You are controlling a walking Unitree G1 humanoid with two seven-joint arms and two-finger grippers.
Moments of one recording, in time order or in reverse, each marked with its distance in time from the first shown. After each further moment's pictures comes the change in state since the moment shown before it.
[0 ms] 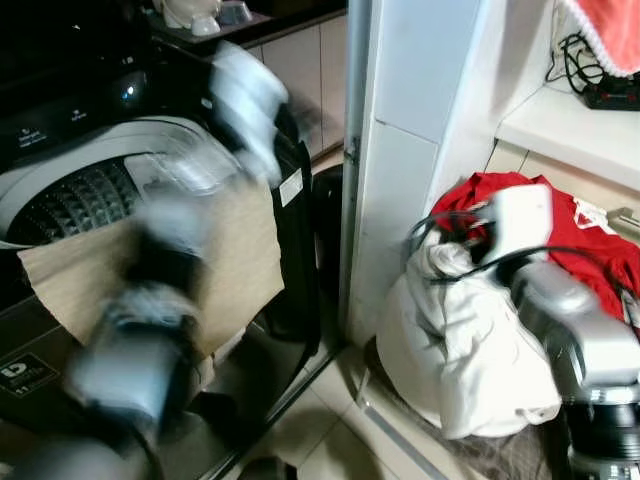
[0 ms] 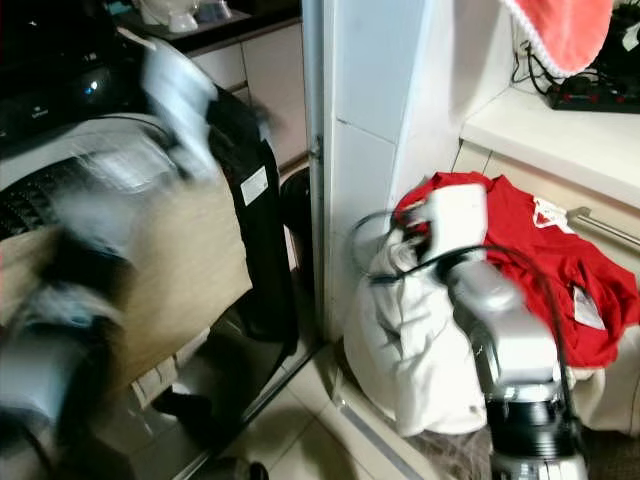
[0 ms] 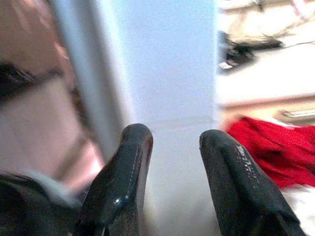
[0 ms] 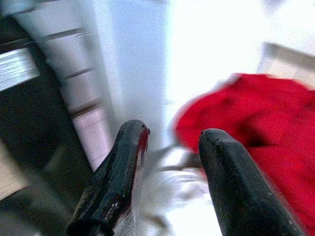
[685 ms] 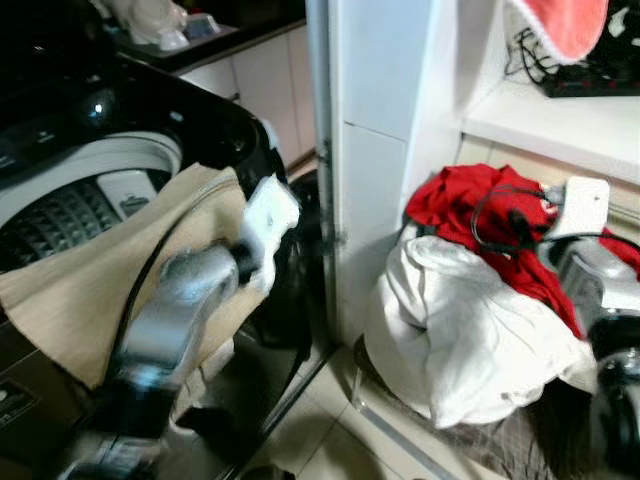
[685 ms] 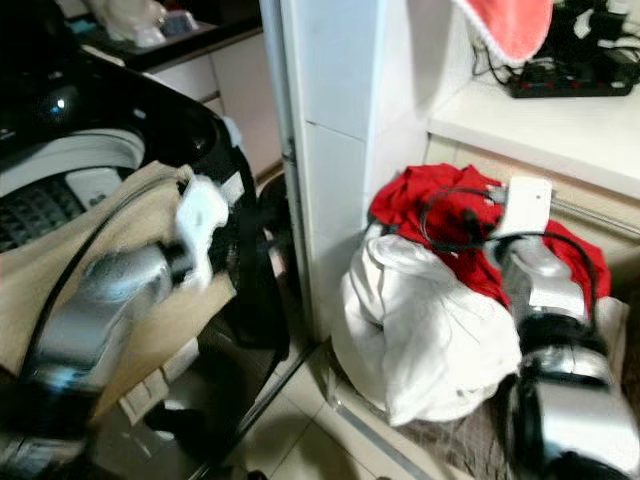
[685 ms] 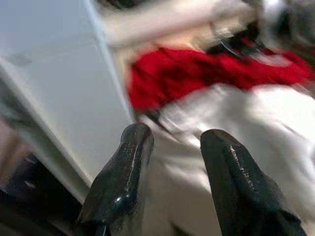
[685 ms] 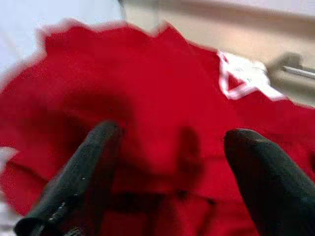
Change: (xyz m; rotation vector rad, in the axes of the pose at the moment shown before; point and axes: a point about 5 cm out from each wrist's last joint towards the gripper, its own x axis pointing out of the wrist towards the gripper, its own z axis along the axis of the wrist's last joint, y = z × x) left arm -0.077 -0.061 -0.041 0.064 0.212 -0.235; right arm 0.041 -0.100 -0.029 0.051 0.176 -0.261
